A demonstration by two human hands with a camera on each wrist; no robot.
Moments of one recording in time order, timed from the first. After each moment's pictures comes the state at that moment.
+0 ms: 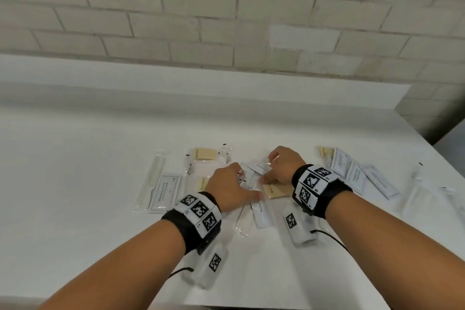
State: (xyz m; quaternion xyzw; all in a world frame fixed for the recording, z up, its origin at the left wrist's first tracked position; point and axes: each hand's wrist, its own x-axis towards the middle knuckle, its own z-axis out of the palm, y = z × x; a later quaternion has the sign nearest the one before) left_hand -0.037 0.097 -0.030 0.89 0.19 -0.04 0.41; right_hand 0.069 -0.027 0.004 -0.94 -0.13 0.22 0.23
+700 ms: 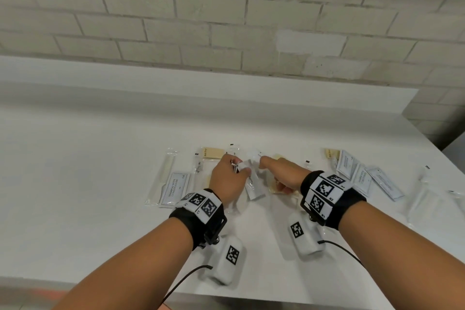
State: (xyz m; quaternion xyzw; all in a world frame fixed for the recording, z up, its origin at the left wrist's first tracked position) left_hand -0.037 0.100 -0.036 0.76 0.26 0.11 0.58; right_hand 0.037 -0.024 0.017 -0.87 -0.11 0.35 0.33
